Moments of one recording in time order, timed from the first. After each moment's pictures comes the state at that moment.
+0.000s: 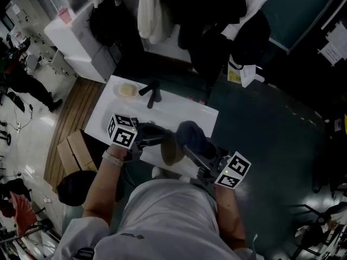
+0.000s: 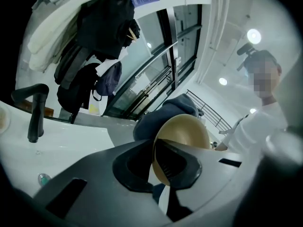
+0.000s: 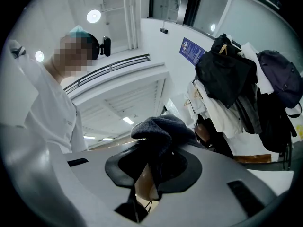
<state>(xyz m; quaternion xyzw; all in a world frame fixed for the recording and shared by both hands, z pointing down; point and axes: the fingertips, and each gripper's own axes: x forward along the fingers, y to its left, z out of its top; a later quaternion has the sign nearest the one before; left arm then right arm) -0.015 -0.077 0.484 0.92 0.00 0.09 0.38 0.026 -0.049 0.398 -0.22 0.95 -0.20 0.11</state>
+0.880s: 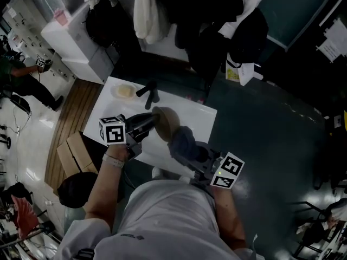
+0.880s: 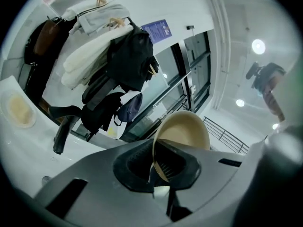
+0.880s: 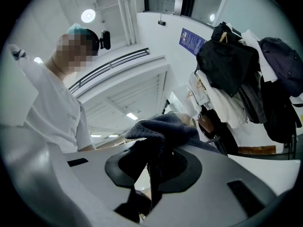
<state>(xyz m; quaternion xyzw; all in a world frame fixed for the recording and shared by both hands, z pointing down) -0.052 -0.148 0.467 0.90 -0.17 -0.04 0.41 0.010 -0.037 0.419 -0.19 0.95 -0.23 0.08</state>
